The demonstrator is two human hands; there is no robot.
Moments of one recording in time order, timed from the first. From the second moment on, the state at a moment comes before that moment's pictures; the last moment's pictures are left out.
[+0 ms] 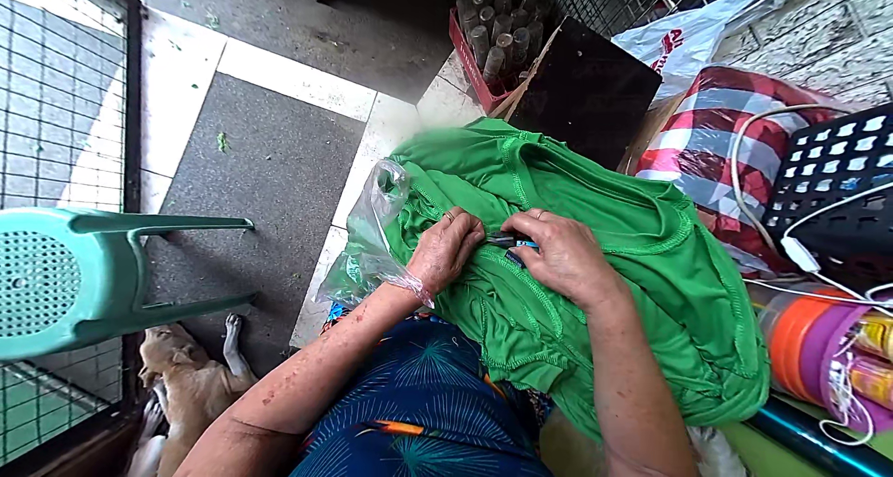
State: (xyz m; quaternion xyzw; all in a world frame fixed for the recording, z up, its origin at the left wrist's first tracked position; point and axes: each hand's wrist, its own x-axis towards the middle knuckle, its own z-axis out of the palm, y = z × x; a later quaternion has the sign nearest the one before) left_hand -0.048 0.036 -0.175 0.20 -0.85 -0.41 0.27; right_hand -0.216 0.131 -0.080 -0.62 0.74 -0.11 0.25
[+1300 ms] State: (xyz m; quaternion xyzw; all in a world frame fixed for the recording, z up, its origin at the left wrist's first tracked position) left_hand -0.037 0.013 -0.149 0.24 -0.77 -0.58 0.07; right_hand -0.219 0.131 -0.088 -0.62 0.73 -0.13 0.26
